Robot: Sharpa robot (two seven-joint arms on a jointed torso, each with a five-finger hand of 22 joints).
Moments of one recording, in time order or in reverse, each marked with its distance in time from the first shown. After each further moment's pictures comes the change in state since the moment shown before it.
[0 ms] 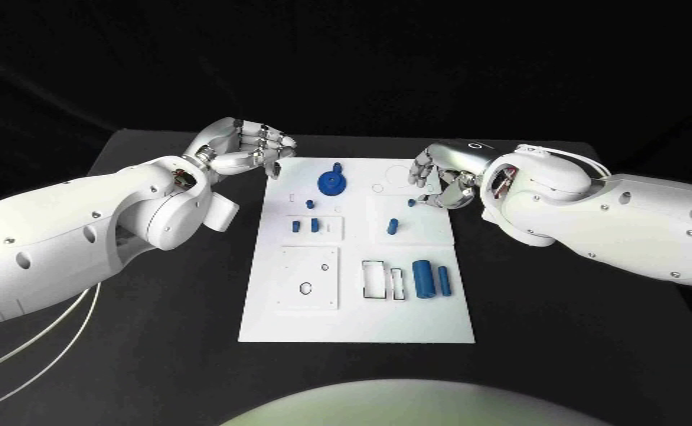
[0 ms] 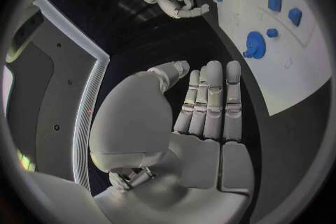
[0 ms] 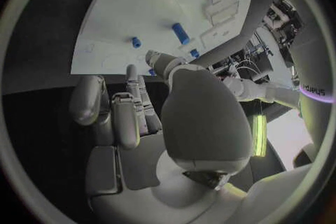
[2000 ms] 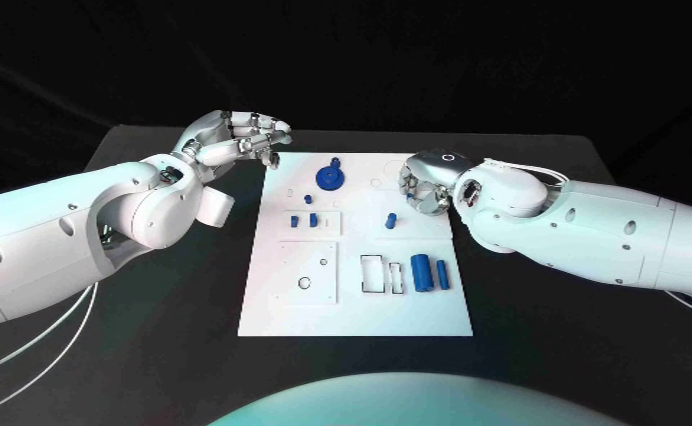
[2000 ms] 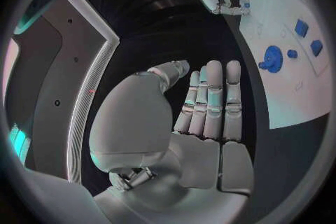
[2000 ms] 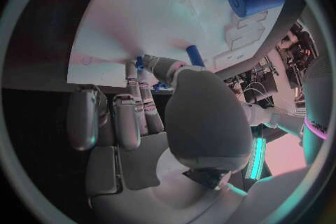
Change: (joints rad) left arm 0.000 -0.037 0.000 0.053 0.183 0.047 0.063; left_hand 0.000 0.000 -0.009 -0.008 0.003 -0.029 0.003 0.000 0.002 0.000 0.000 0.006 -0.001 0.000 0.000 -0.012 -0.008 -0.001 0.004 -0.003 -0.019 -0.006; right arm -0.077 0.115 0.004 -0.094 -0.186 -0.018 -0.094; right_hand -0.058 0.008 0.168 -0.078 -0.042 0.100 -0.016 -0.004 0.024 0.141 -0.023 -0.072 -0.050 0.000 -0.008 0.033 -0.001 -0.044 0.078 -0.011 0.186 -0.001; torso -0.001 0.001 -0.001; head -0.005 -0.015
